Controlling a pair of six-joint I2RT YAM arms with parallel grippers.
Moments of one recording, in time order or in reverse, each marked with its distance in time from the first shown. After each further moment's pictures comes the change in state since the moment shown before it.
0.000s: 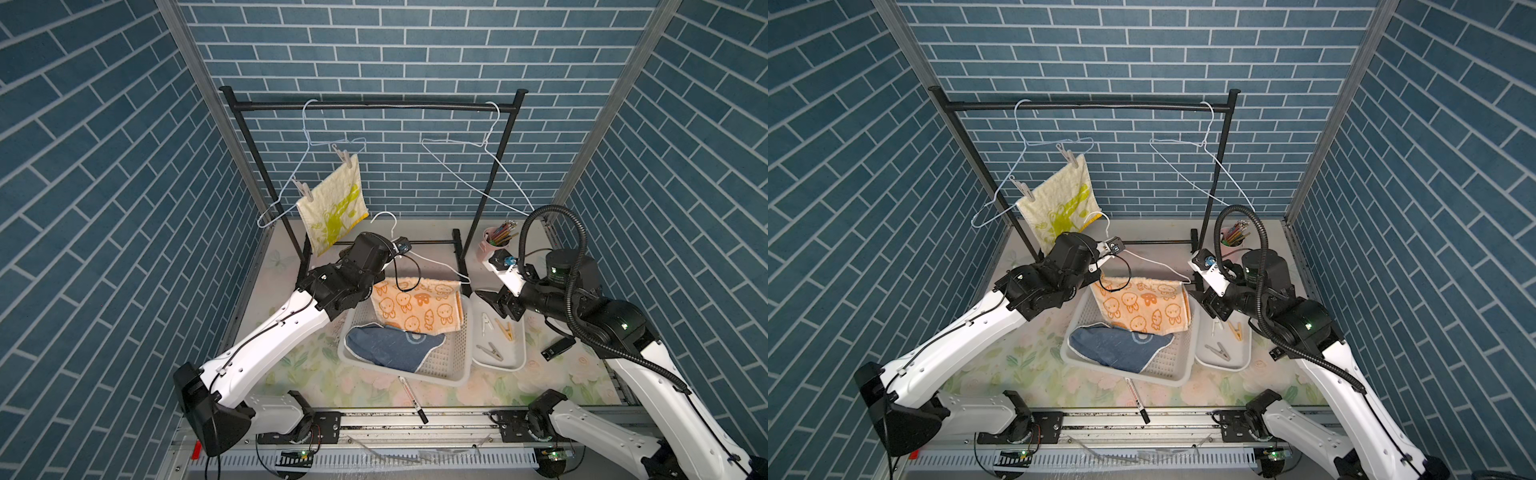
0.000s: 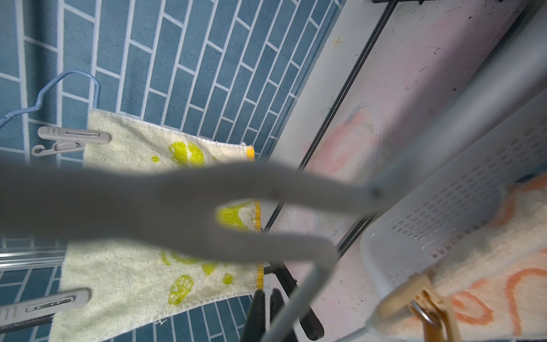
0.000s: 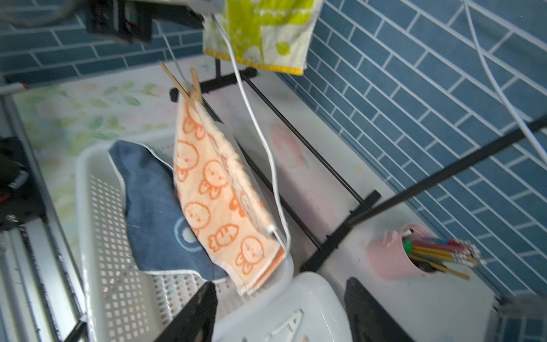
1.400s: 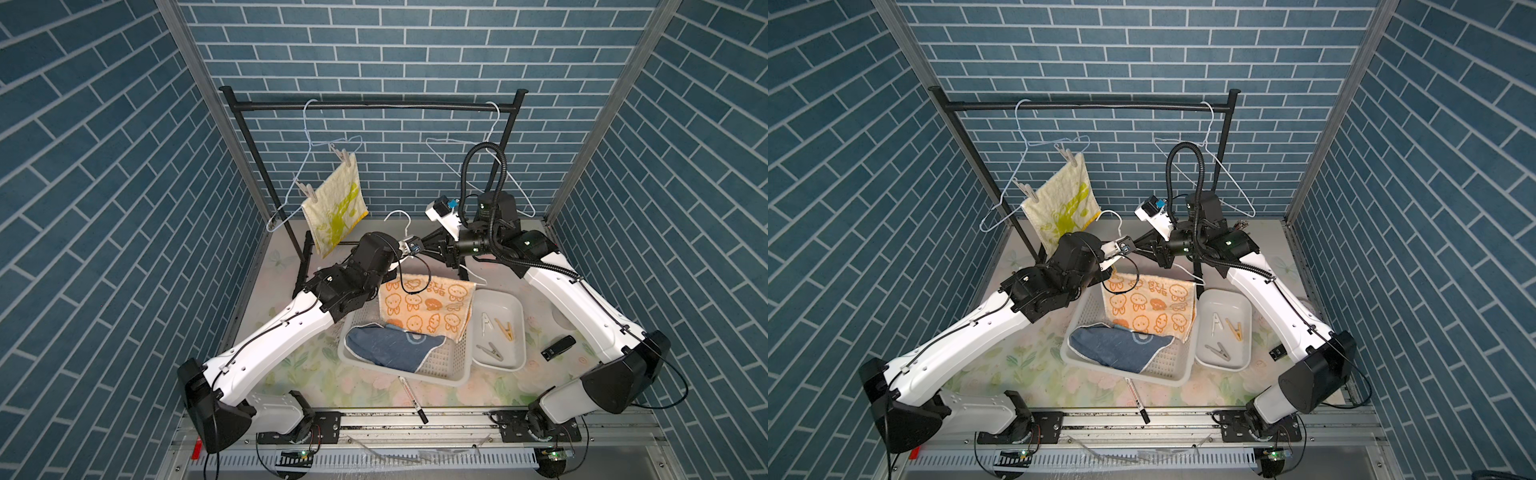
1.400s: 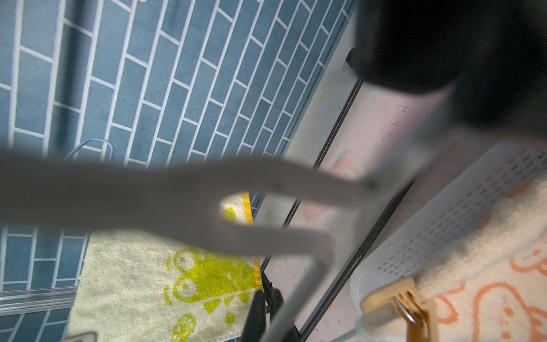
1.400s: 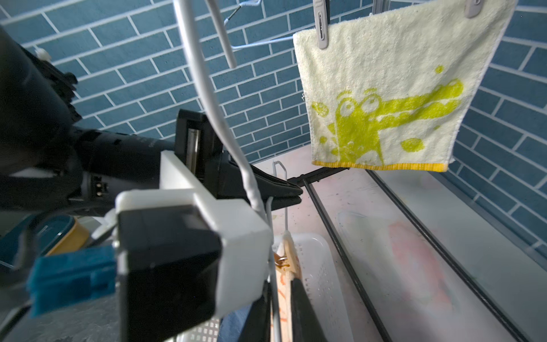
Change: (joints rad) left arm -0.045 0.015 0.011 0.101 0.068 0.023; right arm 0.013 0.552 0.310 0.311 -0.551 0.185
